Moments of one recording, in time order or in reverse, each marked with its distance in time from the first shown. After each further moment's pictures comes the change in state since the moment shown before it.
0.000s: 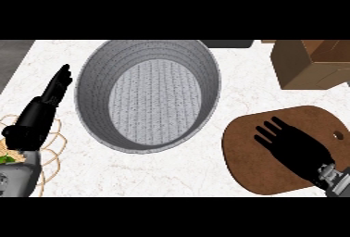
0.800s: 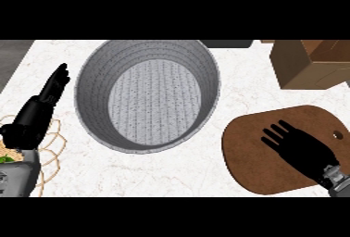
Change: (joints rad) left arm -0.008 -0.041 0.064 0.012 -0.044 -0.055 -0.009; right arm 0.120 0.074 -0.135 0.100 0.172 -0.092 -0.141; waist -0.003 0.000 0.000
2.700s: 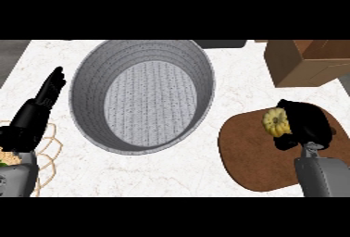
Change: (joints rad) left arm 0.017 -0.041 0.067 0.005 -0.043 -0.046 -0.011; right arm -0.026 0.602 -0.638 0.162 -0.037 -0.270 0.457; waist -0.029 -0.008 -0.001
